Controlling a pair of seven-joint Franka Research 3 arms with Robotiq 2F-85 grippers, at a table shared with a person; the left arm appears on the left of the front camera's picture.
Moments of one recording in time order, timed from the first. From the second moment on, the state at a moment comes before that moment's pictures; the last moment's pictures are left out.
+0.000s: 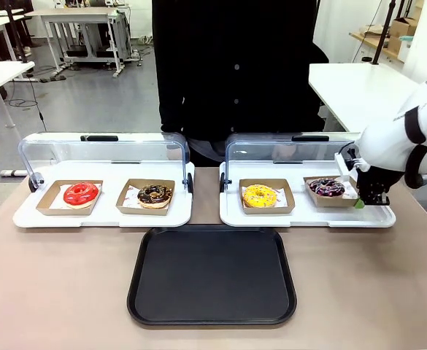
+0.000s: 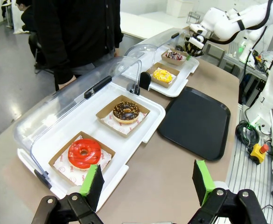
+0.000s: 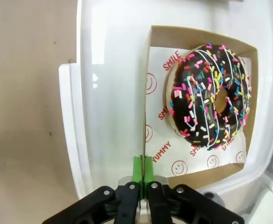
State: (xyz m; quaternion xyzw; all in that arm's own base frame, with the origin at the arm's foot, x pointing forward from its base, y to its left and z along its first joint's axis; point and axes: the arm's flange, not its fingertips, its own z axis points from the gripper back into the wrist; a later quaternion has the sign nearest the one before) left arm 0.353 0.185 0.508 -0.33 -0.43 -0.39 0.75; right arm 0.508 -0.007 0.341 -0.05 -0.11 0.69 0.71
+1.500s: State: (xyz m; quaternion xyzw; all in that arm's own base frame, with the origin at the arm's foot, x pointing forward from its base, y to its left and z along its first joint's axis) left arm 0.352 0.185 0.508 -0.33 -0.43 -0.39 0.75; right arm 0.382 0.156 0.403 -0.04 -0.13 0.70 0.70
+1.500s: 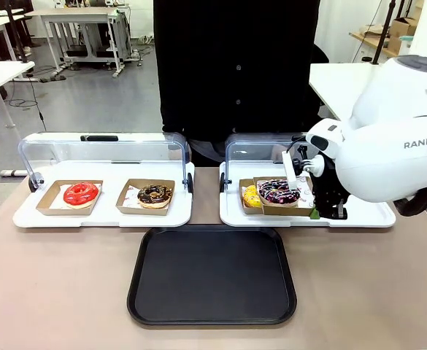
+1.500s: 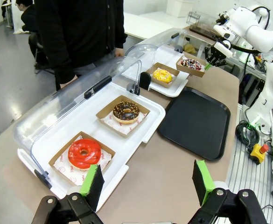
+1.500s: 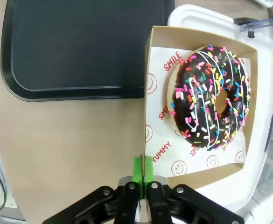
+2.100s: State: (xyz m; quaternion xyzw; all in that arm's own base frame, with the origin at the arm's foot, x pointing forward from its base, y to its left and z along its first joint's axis) left arm 0.353 0.185 0.508 -0.33 -0.43 -0.39 0.75; right arm 0.339 0.235 0.405 -0.04 -0.13 0.68 0.72
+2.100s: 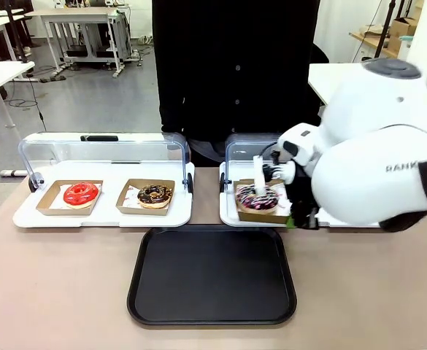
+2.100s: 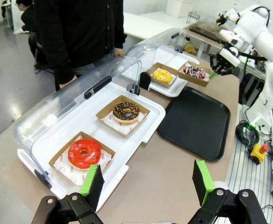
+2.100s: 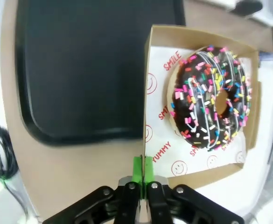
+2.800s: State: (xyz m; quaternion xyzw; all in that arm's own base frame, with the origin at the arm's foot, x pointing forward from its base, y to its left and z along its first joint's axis) left arm 0.352 0.185 0.509 -0.33 -0.43 -0.39 0.75; right arm 0.272 0.327 0.352 -0.08 -0.11 0.69 0.71
